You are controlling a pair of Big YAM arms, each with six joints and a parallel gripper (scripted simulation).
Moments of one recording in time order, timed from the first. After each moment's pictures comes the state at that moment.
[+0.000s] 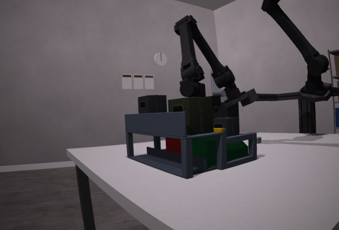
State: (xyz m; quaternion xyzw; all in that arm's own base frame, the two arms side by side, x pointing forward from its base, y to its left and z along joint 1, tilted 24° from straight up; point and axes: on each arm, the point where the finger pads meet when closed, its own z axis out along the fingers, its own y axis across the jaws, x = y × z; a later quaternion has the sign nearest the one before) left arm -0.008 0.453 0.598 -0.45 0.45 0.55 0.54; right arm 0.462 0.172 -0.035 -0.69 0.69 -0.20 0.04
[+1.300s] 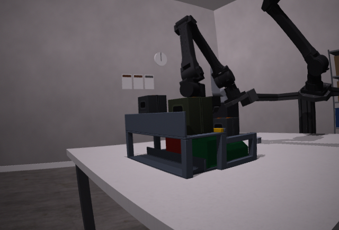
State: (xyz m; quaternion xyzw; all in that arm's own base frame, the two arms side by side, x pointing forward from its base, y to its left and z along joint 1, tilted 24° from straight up) left arm -0.008 0.453 0.598 -0.45 0.45 0.55 0.54; right arm 0.462 0.172 -0.036 -0.69 0.69 -0.20 0.04
